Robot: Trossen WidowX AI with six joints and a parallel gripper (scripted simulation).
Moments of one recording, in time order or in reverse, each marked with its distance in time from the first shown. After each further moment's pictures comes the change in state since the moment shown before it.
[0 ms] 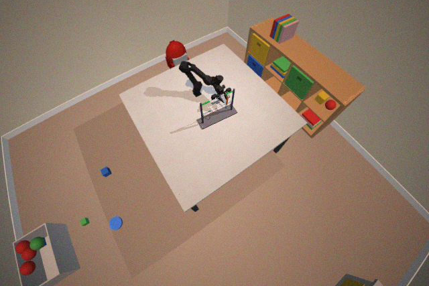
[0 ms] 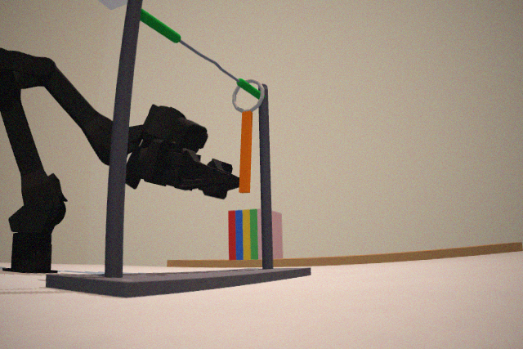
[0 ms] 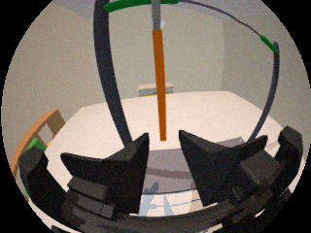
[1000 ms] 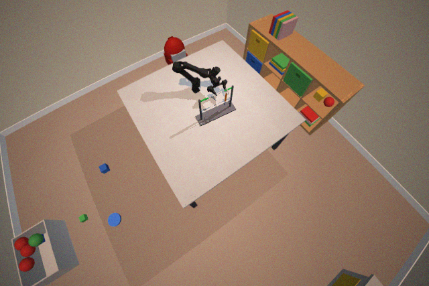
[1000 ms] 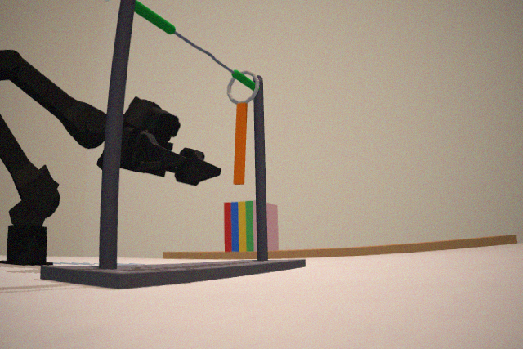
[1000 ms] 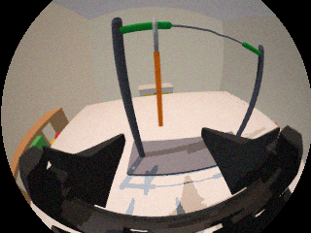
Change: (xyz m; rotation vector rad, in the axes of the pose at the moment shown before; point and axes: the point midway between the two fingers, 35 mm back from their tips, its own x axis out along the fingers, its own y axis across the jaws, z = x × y) arm -0.050 -0.001 0.000 -0.004 0.001 0.004
